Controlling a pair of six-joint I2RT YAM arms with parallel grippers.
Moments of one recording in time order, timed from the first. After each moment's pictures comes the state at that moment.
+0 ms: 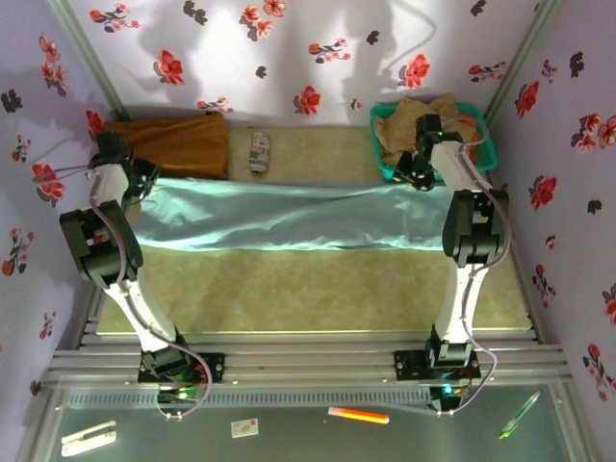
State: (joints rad) left arm 0.30 1.99 1.60 -0.58 0.20 -0.80; right arm 0.05 2.11 1.82 -0.92 -0.15 0.51
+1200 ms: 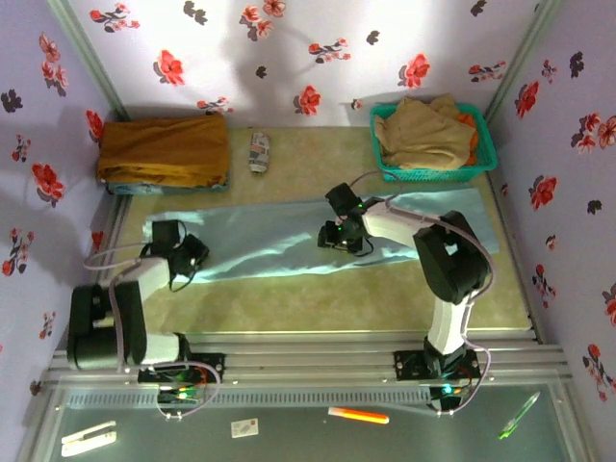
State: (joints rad) left arm 0.04 1.26 0.43 -0.14 0.21 -0.94; right arm 0.59 1.82 1.12 -0.55 -0.18 0.68
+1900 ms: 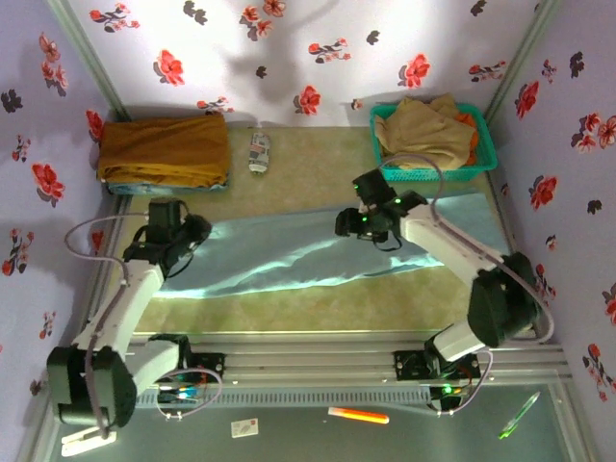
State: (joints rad) left arm -0.19 1.04 0.72 -0.43 0.07 -0.84; right arm 0.52 1.47 1.16 -0.77 -0.09 0.60
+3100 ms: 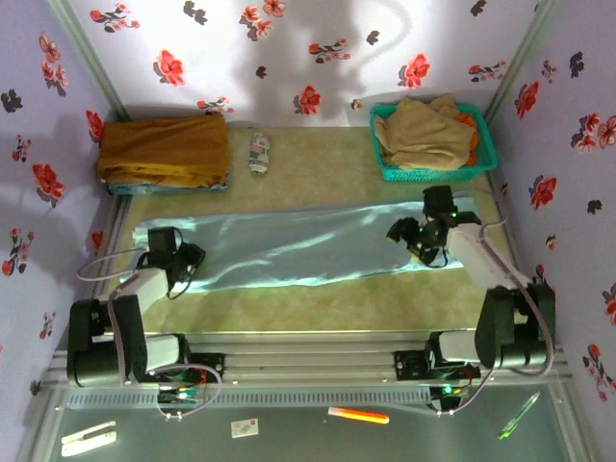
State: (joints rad) left arm 0.08 1.29 0.42 -0.07 0.18 -0.88; right arm 0.10 1.30 0.92 -0.76 -0.24 0.69
